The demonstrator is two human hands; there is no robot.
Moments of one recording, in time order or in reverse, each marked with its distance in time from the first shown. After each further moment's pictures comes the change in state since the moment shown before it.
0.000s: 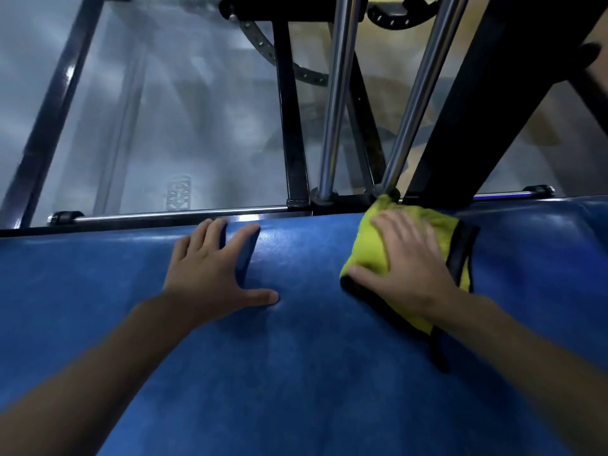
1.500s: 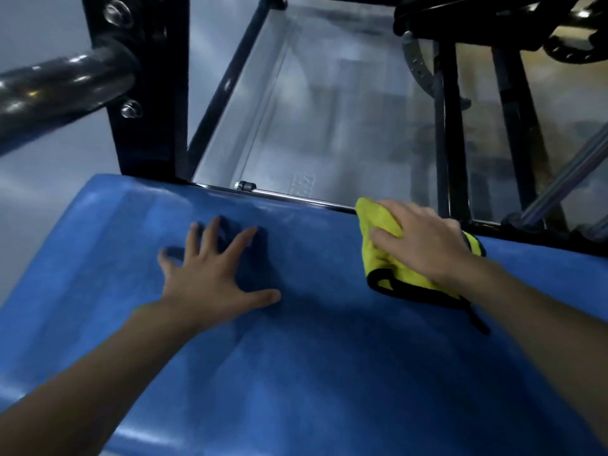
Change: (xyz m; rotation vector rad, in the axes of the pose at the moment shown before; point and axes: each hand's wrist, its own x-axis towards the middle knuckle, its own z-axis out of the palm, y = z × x) left_hand -0.124 -0.230 -0.021 -0.044 -0.015 -0.375; right_hand 0.092 -0.245 0.046 -0.029 -0.171 -0.099
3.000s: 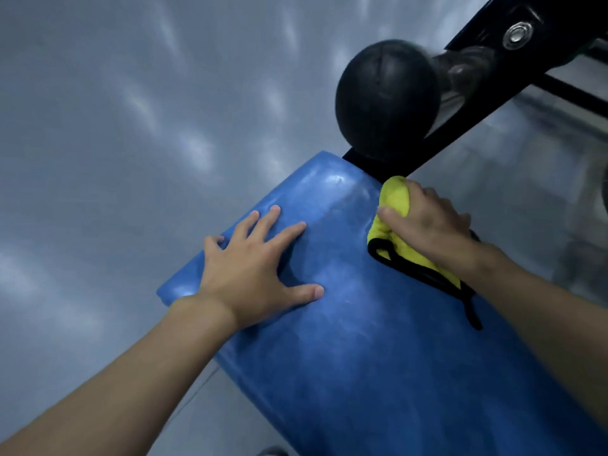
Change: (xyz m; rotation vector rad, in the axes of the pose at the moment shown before) left_hand -0.066 -0.206 0.022 -0.252 0.220 -0.278; right_hand 0.075 -0.309 0.059 -0.100 0.051 -0.280
